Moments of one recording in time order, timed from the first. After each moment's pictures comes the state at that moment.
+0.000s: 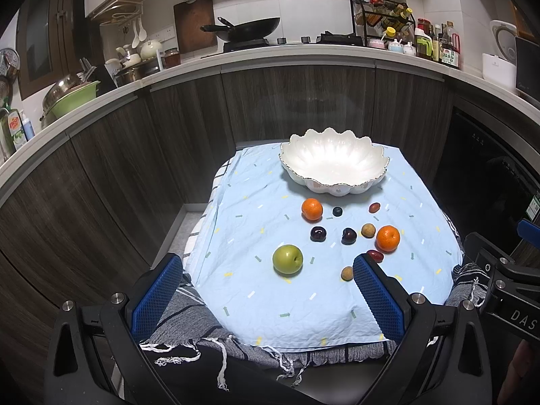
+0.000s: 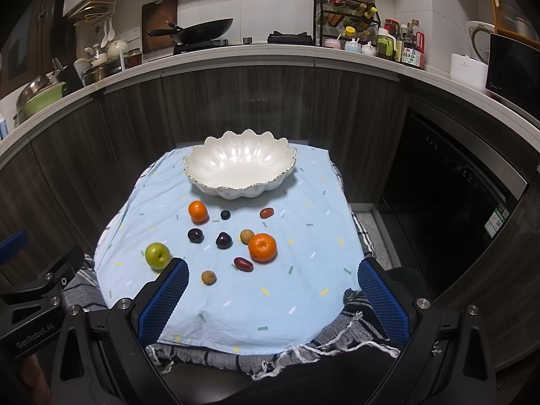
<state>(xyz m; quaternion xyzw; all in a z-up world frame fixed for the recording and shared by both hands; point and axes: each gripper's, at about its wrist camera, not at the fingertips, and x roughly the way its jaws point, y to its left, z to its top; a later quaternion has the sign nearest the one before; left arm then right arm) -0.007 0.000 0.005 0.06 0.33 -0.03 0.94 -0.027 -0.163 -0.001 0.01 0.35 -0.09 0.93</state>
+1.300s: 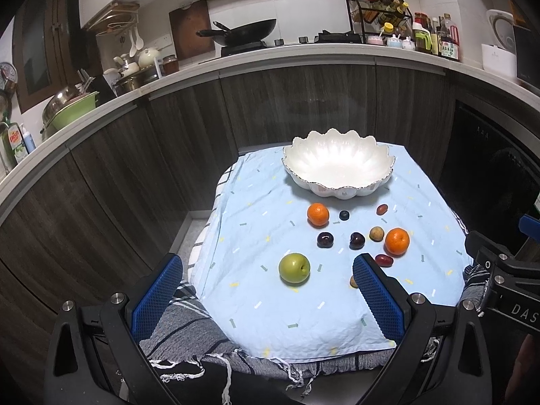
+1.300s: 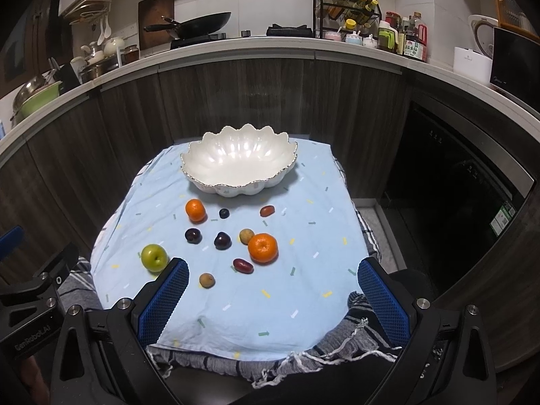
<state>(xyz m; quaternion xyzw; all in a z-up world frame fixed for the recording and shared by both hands) 0.010 -0.003 0.000 0.09 0.33 -0.02 0.94 -0.008 -0.168 -0.009 0.02 0.36 -0.09 0.93</state>
